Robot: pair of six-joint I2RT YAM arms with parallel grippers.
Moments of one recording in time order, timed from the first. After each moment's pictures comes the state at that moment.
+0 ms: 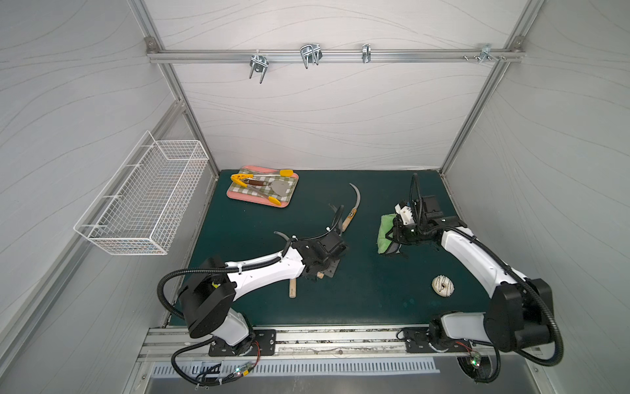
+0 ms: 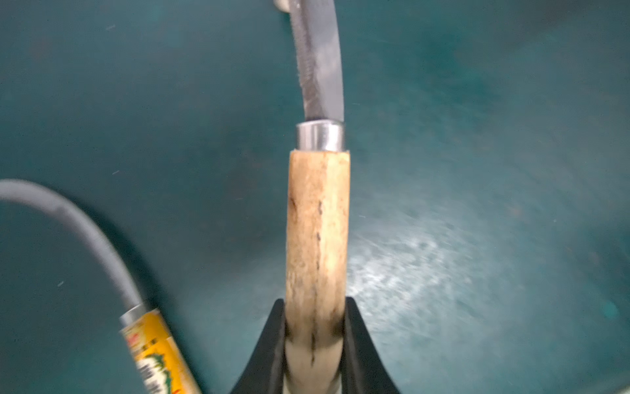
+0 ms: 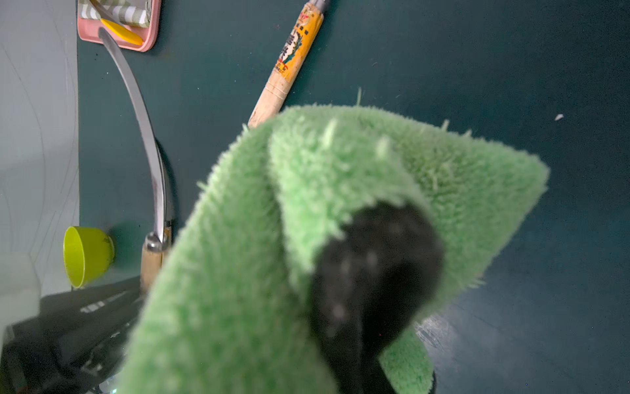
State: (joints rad) left arm -0.97 1.53 1.00 -0.58 -0.20 -0.40; right arm 0.22 1.32 0.95 -0.68 -0.43 0.25
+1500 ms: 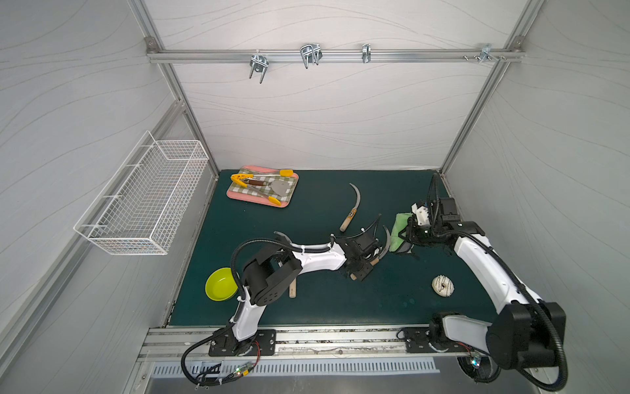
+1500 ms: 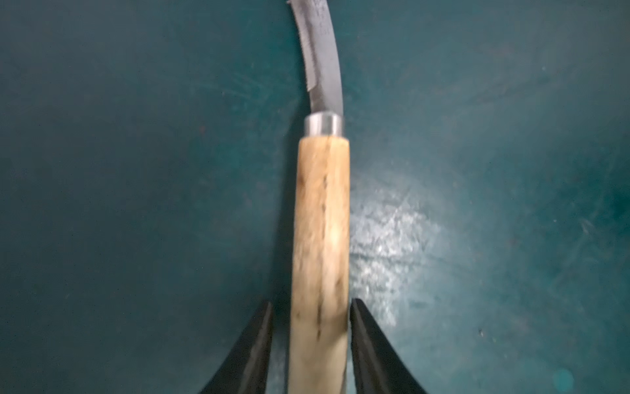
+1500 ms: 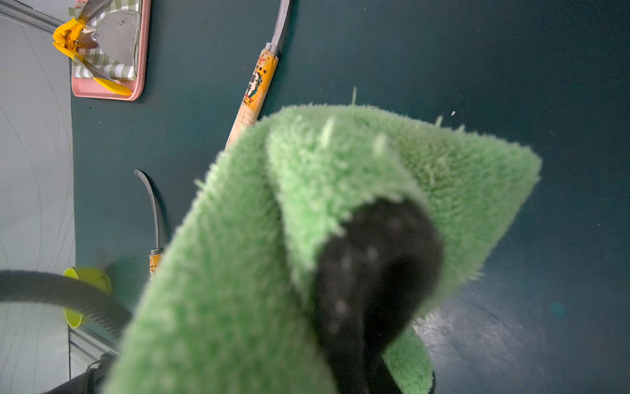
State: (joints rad) left arm -1.01 1.98 1.28 -0.41 0.04 -0.13; right arm 0.11 1.21 0.94 -0.75 -0.40 0.26
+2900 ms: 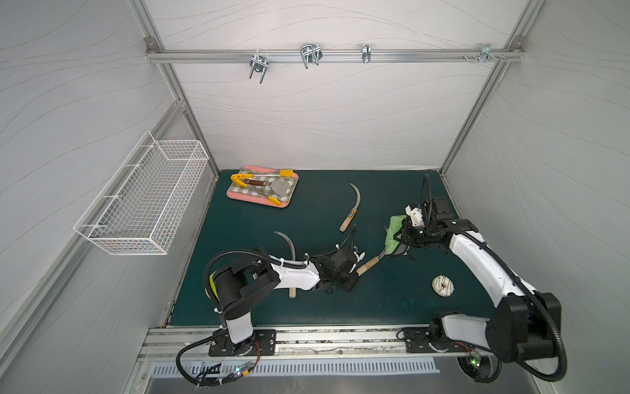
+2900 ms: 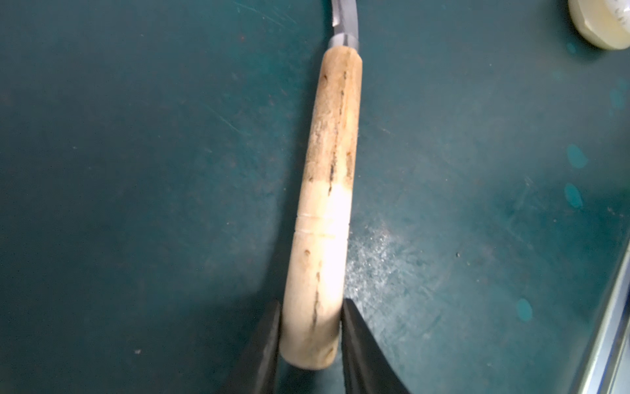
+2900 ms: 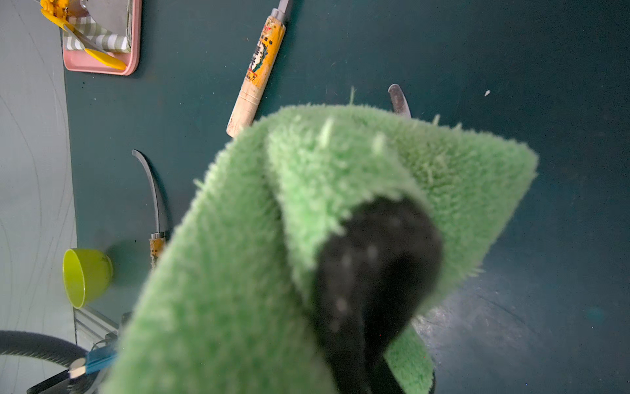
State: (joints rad) left arm -1.03 1.77 0.84 0.04 0.06 -0.32; right arm 0.16 1.26 0.95 -0.75 -0.41 0.26
